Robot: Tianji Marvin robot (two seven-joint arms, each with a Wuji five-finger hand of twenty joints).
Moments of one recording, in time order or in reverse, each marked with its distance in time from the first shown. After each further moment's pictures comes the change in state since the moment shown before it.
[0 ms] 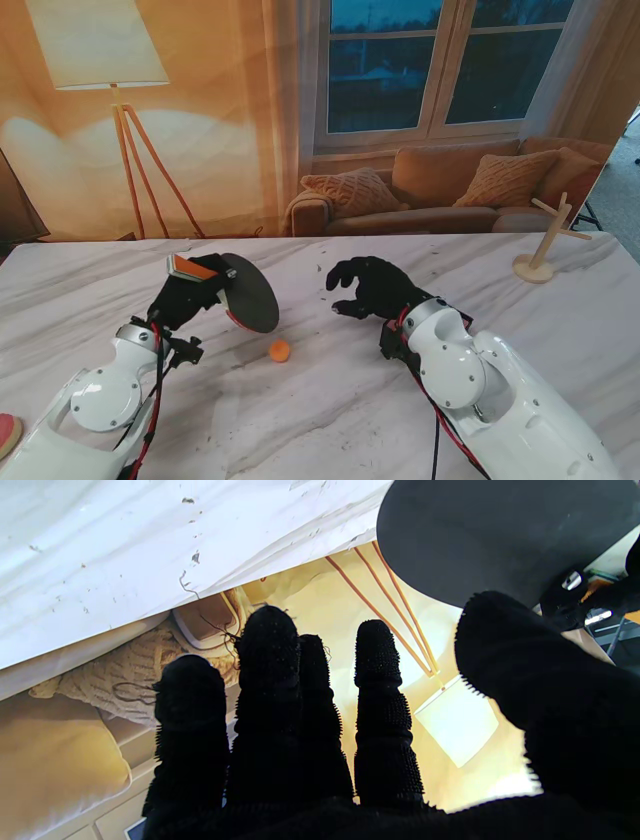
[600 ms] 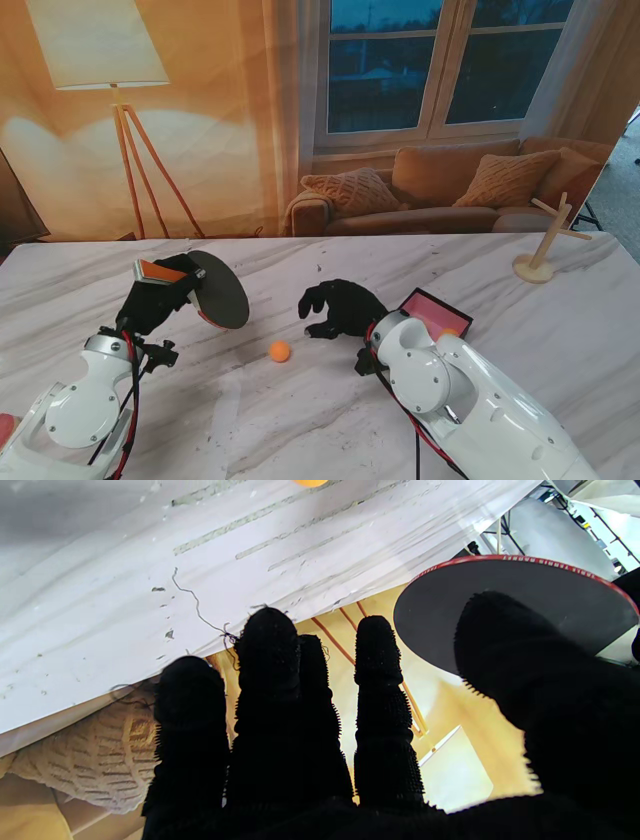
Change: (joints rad) left arm 0.076 0.000 -0.095 -0.032 0.072 -0.044 0.072; right arm 0.103 -0.011 -0.179 0.111 0.040 0.013 0.009; left_hand -0.001 0.000 0.000 0.000 0.000 0.000 0.000 0.000 0.000 0.000 0.001 0.000 0.000 0.000 0.006 -0.007 0.007 0.000 0.002 0.000; right_hand 0.000 0.000 0.000 0.000 0.032 -0.003 0.014 0.011 0.000 0.011 0.013 0.002 0.000 0.000 0.015 0.011 0.012 0.000 0.005 0.012
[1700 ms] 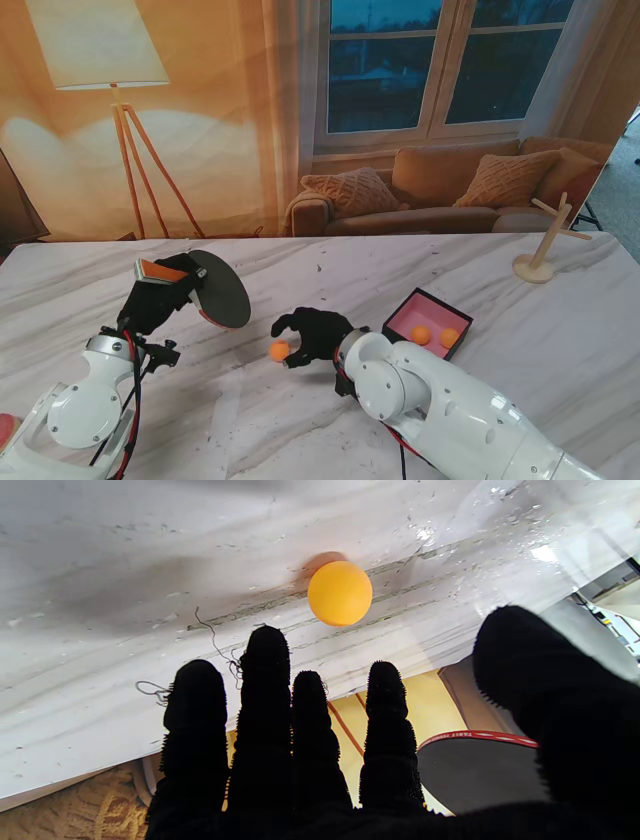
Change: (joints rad) left arm 0.000 -0.001 0.009 -0.007 -0.003 0.008 0.012; right arm 0.177 -0.027 -0.281 0.177 -0.016 0.098 0.022; left_hand -0.001 0.000 0.000 0.000 0.000 -0.006 0.001 0.000 0.000 -0.001 0.000 0.000 0.000 0.000 0.001 -0.002 0.001 0.000 0.000 0.000; right_hand -0.073 0.090 -0.052 0.022 -0.319 -0.063 -0.143 -0.146 -0.294 -0.018 -0.076 -0.116 -0.282 0.026 -0.164 -0.025 -0.216 -0.019 -0.137 0.077
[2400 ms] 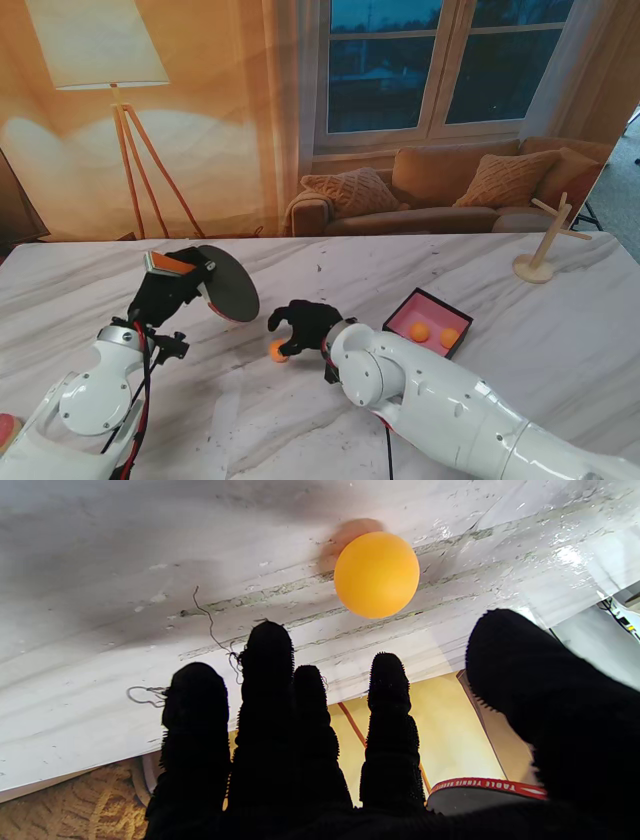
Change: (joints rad) left arm -0.053 -0.002 0.041 0.026 -0.031 0.031 -0.004; right arm 0.132 -0.079 -0.125 0.195 0.049 0.004 -0.093; left_hand 0.000 0.000 0.000 0.000 0.000 -0.001 0.001 0.000 0.000 0.000 0.000 0.000 0.000 0.000 0.000 0.000 0.000 0.000 0.000 0.000; right_hand 0.003 0.004 0.031 0.010 0.043 -0.027 0.072 0.007 0.031 0.019 0.097 0.041 0.072 -0.019 0.126 0.014 0.085 -0.014 0.094 0.005
